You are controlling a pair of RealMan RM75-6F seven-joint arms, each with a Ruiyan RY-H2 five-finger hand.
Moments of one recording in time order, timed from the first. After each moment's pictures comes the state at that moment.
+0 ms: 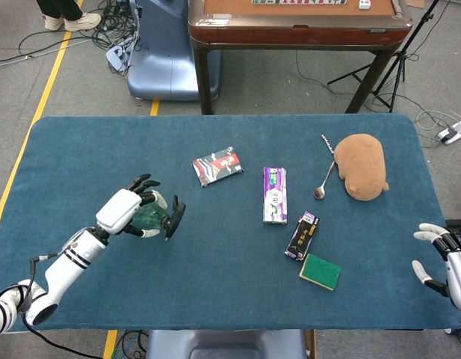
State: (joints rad) left arm -0.75 -1.32 -0.02 -1.36 1.54 1.14 -0.49; right arm -0.02 -0.98 0.05 -1.74 -1.55 1.59 0.02
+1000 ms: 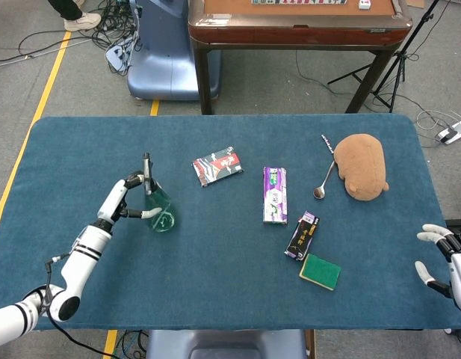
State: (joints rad) left arm -0.68 -1.46 -0.19 -1.31 1.30 1.02 -0.82; right arm -0.03 -0.98 0.05 -1.75 -1.55 1.60 0.02
